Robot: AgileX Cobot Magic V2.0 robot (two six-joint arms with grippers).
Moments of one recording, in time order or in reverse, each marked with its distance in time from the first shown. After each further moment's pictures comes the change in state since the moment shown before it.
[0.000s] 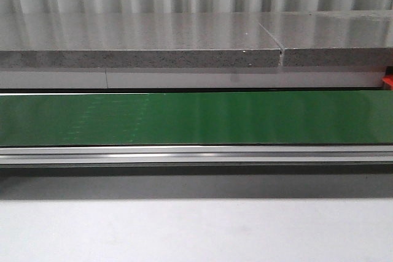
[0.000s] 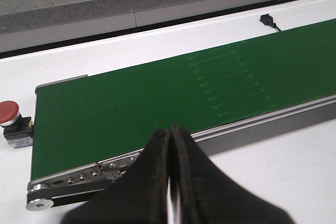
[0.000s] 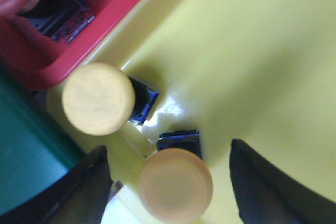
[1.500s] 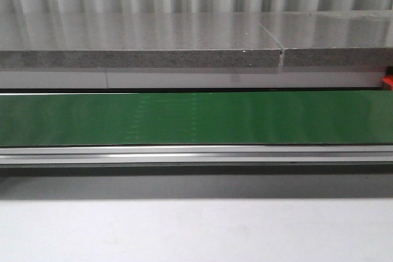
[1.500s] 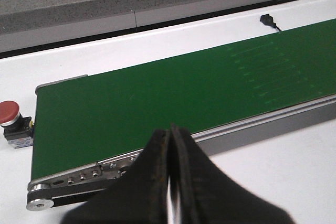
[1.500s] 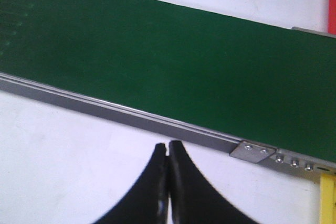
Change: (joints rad) left arm 0.000 0.000 0.000 0.000 0.000 0.000; right arm 0.773 -0.684 0.172 -0.017 0.117 -0.292
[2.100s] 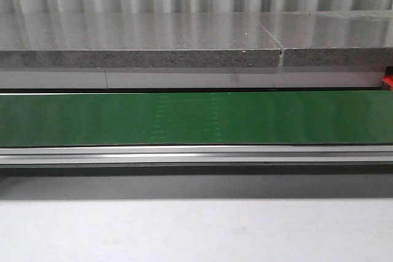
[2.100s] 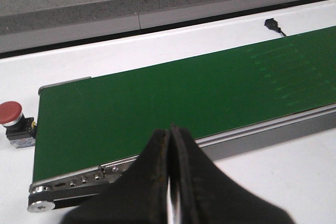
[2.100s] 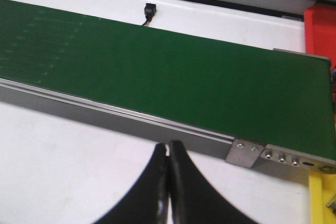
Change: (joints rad) left arm 0.002 0.046 -0.013 0.033 -0.025 -0.062; right arm 0.001 -0.290 0.098 0.007 0.020 0.000
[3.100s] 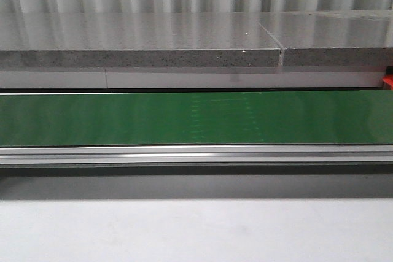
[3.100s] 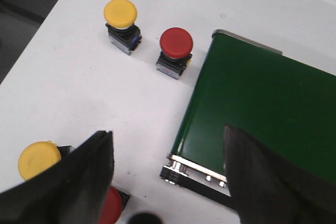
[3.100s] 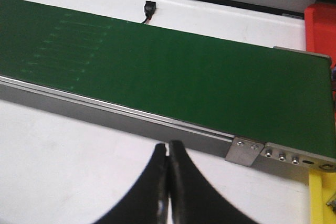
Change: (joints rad) left arm 0.519 0.695 -0.387 0.087 0.121 -0.198; right arm 0.000 0.000 0.000 0.000 0.006 0.000
